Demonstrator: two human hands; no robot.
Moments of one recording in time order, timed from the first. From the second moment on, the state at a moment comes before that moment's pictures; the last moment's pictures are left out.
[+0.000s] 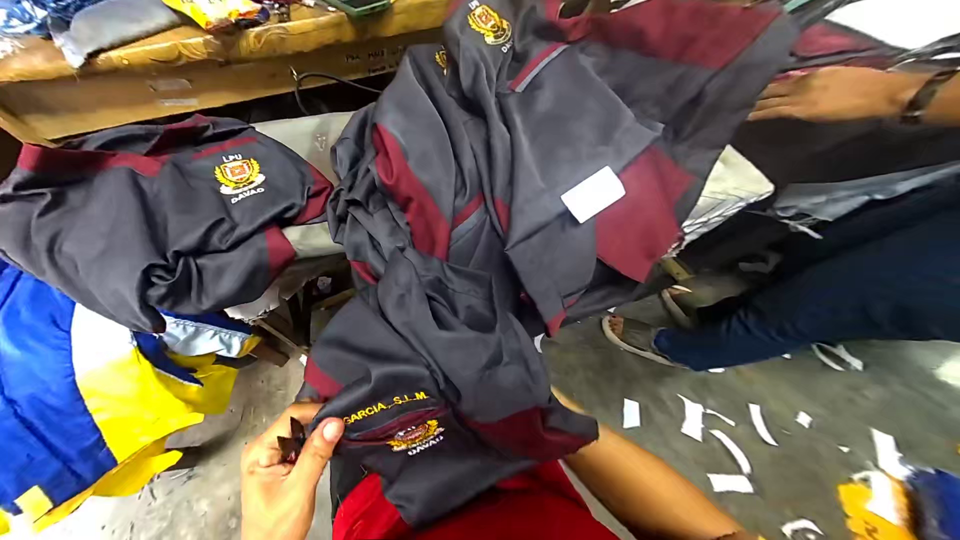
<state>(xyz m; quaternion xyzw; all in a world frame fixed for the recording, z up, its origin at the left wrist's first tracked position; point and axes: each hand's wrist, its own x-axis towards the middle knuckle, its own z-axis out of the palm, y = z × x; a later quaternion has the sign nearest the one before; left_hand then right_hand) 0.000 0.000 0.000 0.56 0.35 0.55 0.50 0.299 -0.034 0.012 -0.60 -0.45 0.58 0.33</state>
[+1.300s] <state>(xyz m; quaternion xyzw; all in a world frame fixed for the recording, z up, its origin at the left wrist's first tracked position) -0.012 0.027 0.028 0.68 0.41 0.47 0.39 0.249 0.030 0.001 -0.30 -0.65 0.56 0.42</state>
